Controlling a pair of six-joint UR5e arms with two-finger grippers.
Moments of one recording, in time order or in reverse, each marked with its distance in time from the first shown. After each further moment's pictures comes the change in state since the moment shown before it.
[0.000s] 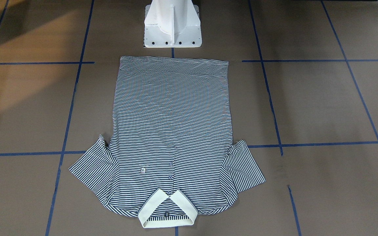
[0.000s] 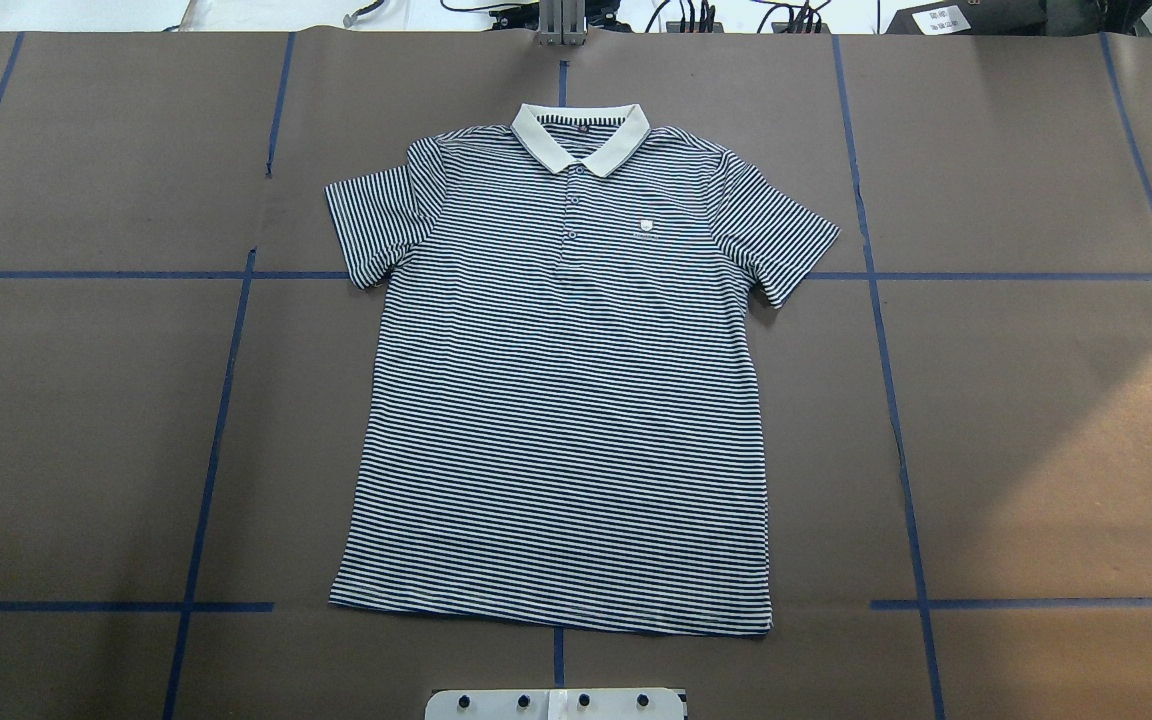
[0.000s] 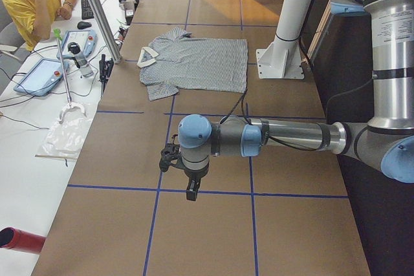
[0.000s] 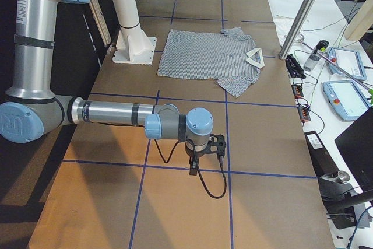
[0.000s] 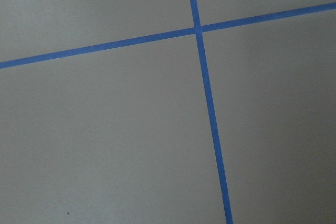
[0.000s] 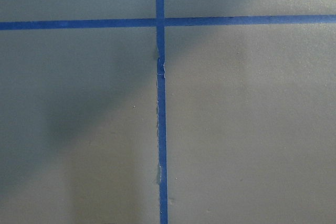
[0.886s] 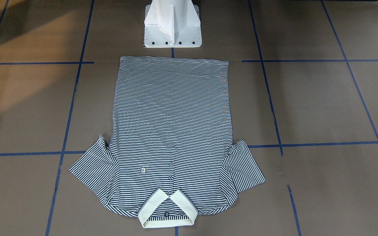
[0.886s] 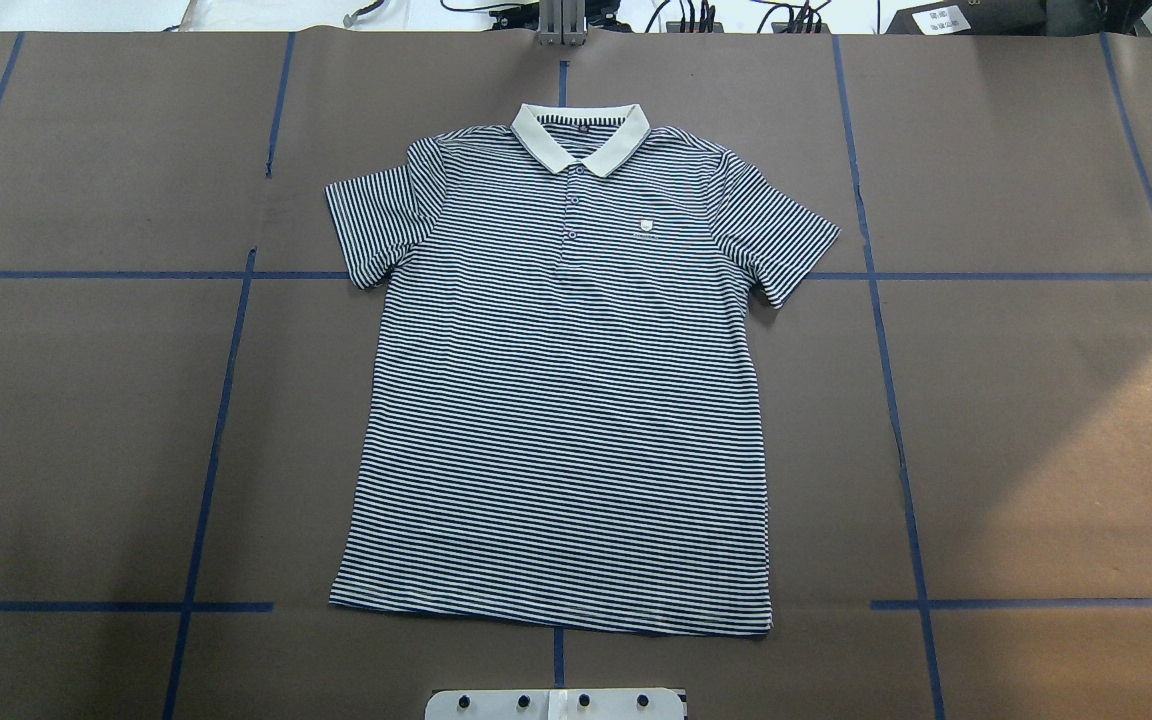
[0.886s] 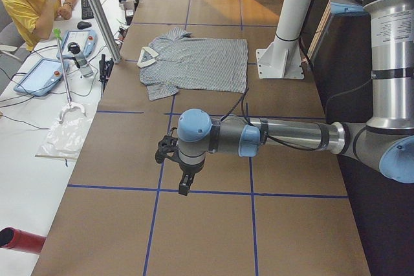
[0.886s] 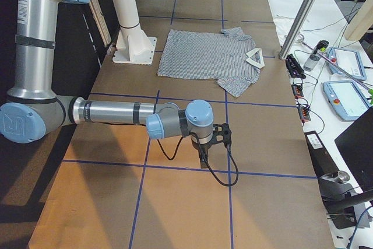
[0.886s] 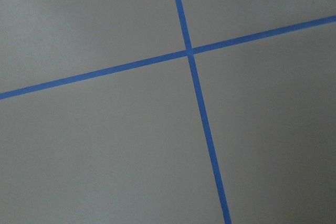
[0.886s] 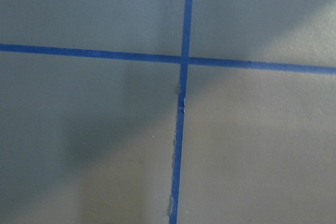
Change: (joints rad) left arm 0.008 -0.009 0.000 -0.168 -0.002 0.001; right arm -0.012 0.026 -0.010 0.239 -0.007 0.009
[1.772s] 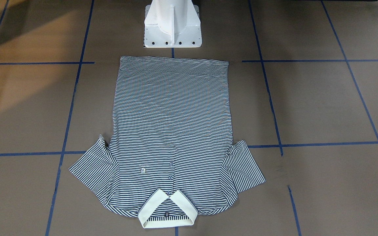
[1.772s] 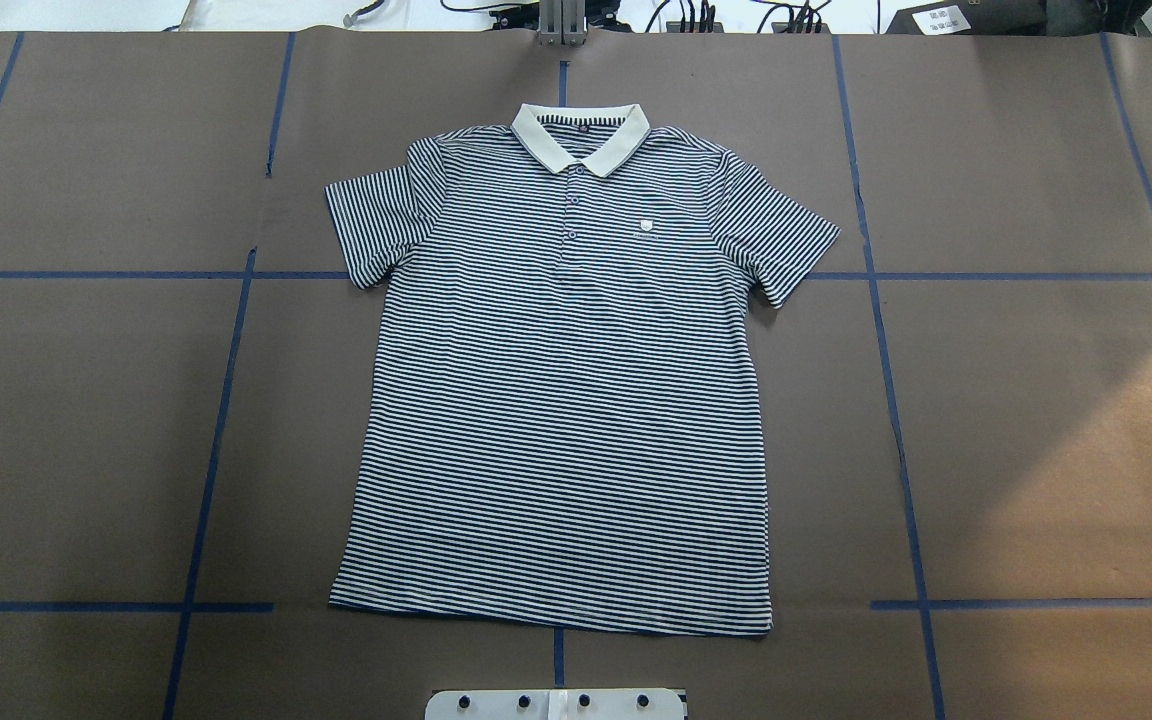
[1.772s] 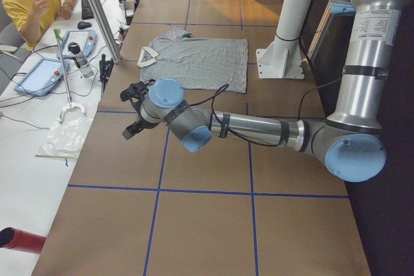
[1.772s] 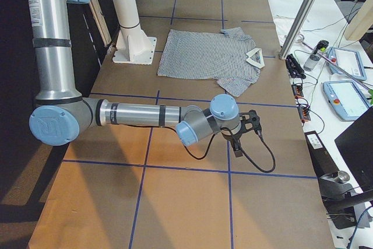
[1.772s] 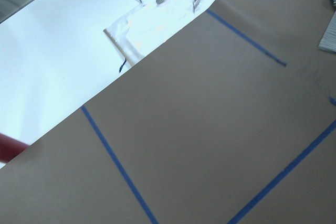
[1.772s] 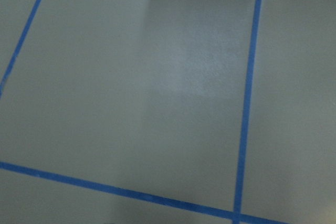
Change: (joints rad) left arm 0.099 -0.269 0.211 -0.624 -0.075 -0.181; right arm -0.041 0.225 -0.210 0.290 0.024 0.248
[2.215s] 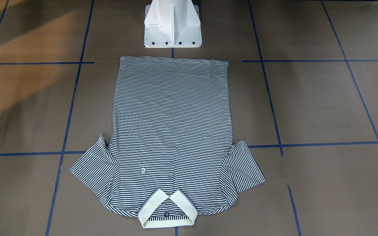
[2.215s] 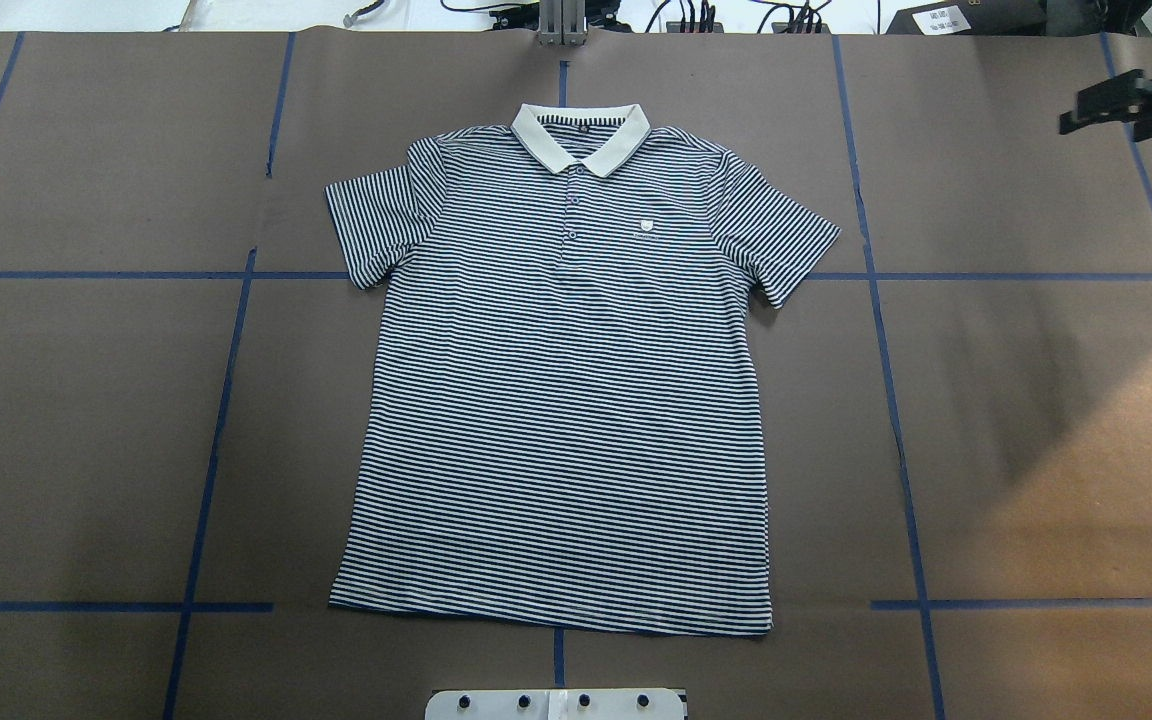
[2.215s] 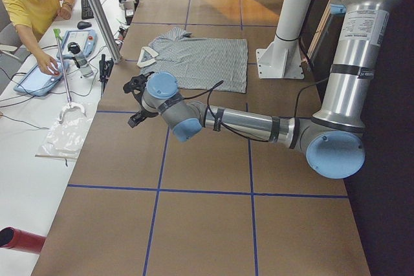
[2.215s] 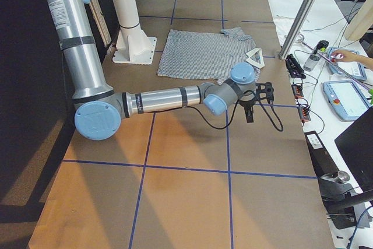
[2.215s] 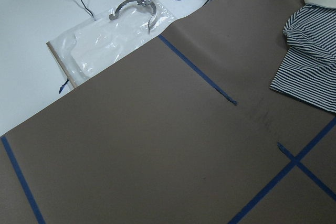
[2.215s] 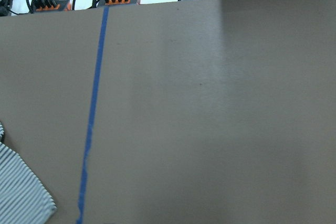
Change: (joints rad) left arm 0.097 -0.030 0.012 -0.043 0.003 -0.094; right arm -0.235 0.203 -0.010 0.010 -0.156 0.458
